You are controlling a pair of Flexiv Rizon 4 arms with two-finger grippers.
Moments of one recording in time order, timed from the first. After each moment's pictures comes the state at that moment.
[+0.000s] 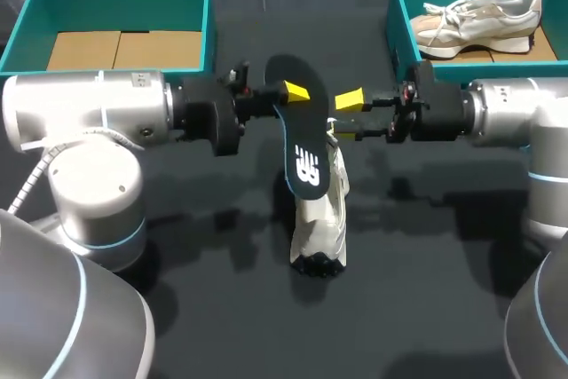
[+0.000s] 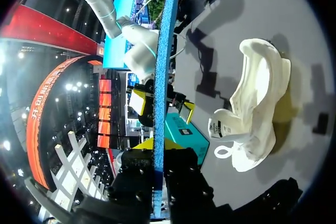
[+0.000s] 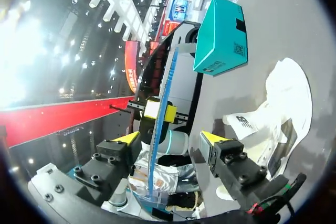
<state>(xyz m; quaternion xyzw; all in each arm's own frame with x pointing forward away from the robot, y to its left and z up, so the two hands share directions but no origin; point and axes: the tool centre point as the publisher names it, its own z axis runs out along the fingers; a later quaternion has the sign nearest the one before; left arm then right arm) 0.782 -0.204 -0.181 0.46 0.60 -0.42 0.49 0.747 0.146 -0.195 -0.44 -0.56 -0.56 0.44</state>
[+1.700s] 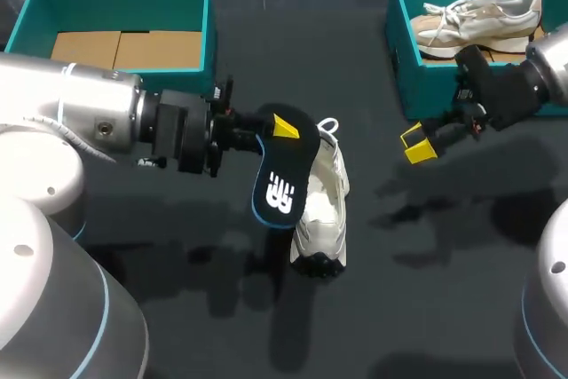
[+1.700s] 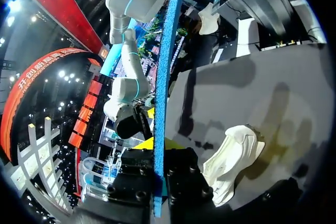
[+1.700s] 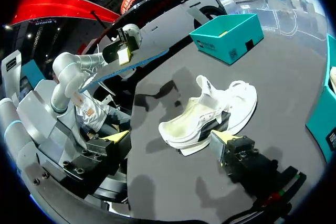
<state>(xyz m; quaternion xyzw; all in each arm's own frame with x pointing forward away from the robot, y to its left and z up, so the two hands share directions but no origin) 0.686 -0.188 -0.158 0.43 0.65 -0.52 0.34 0.708 0.047 -0.224 -0.22 -0.84 -0.45 0.22</state>
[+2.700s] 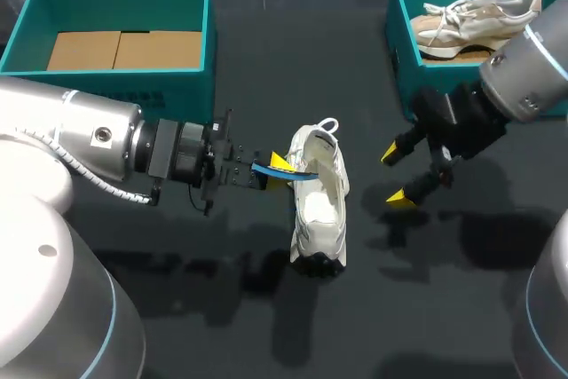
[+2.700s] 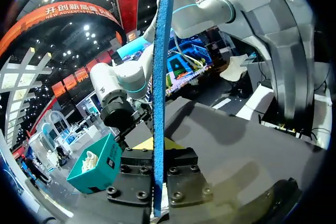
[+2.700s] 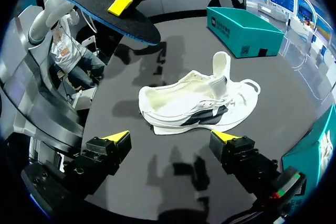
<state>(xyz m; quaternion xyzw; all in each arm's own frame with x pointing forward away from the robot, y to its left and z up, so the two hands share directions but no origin) 0.636 -0.183 -0.185 0.24 0.74 -0.62 0.13 0.692 0.066 -0.286 -0.06 -0.94 -0.33 0.07</state>
